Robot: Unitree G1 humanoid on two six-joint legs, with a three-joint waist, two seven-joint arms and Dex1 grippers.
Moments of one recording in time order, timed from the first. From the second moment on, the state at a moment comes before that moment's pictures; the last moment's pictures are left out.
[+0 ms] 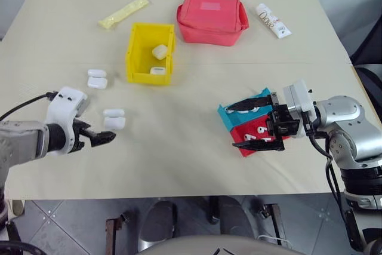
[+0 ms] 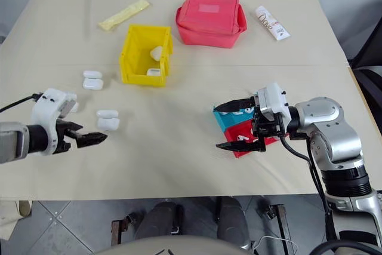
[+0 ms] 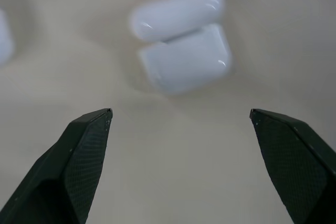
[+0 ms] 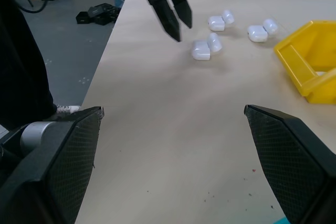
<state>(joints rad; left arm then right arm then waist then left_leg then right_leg) -0.37 0.98 0.31 -0.36 -1.03 1.62 0.00 -0.41 -0.73 0.03 -0.16 0.59 0.31 1.40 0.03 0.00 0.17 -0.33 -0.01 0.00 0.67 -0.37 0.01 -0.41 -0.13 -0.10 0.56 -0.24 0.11</state>
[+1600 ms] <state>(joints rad) -0.63 1.01 -0.14 0.08 -1.96 1.35 1.01 -0.34 -0.72 0.03 -0.17 0.58 0.26 1.35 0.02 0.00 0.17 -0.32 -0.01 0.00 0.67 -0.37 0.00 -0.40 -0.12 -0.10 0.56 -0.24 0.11</state>
